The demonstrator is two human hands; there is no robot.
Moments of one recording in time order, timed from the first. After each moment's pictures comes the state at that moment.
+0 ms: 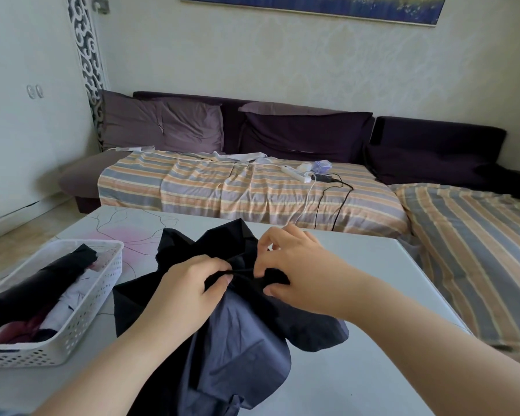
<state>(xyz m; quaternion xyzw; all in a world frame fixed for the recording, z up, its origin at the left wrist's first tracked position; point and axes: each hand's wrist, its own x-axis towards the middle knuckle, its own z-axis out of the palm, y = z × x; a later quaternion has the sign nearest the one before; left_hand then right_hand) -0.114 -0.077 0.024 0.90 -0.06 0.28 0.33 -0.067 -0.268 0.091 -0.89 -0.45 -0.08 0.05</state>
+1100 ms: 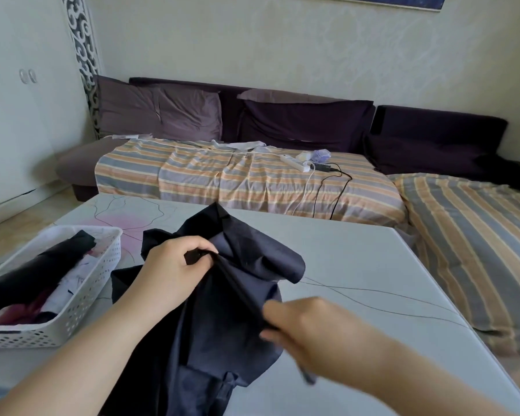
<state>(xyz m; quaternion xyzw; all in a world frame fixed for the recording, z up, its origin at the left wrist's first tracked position) -0.118 -0.068 0.033 0.90 0.04 0.22 0.38 -0.118 -0.292 0.043 -0.87 -0.48 -0.06 0.09</state>
